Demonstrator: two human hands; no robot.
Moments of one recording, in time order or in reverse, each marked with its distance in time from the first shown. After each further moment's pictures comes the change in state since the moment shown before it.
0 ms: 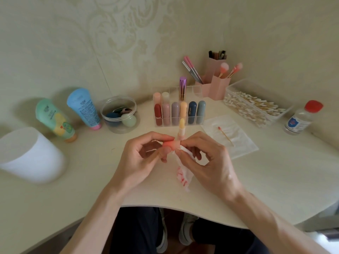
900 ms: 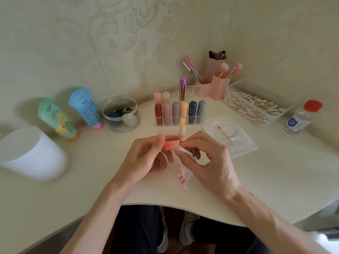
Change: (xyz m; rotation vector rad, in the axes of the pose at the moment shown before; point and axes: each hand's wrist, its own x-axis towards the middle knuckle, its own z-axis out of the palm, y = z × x) left_hand -0.001 -0.001 0.001 -0.070 -0.069 -0.113; right_hand -0.002 -0.001 0.000 0.000 -0.001 -0.029
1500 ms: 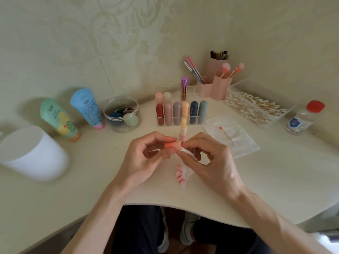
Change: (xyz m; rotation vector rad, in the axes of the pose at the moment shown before) left_hand -0.002 0.001 0.000 0.078 0.037 0.100; right_hand -0.001 0.005 0.000 0.079 0.008 0.054
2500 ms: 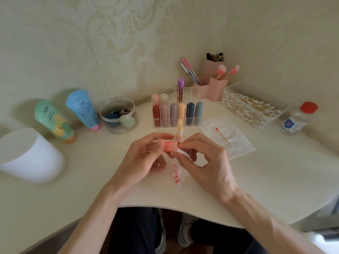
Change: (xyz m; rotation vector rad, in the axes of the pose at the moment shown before) left_hand 0.001 0.002 -0.001 -0.081 -0.066 -0.112; right_hand 0.000 -0.005 0.001 -0.075 0.021 -0.066
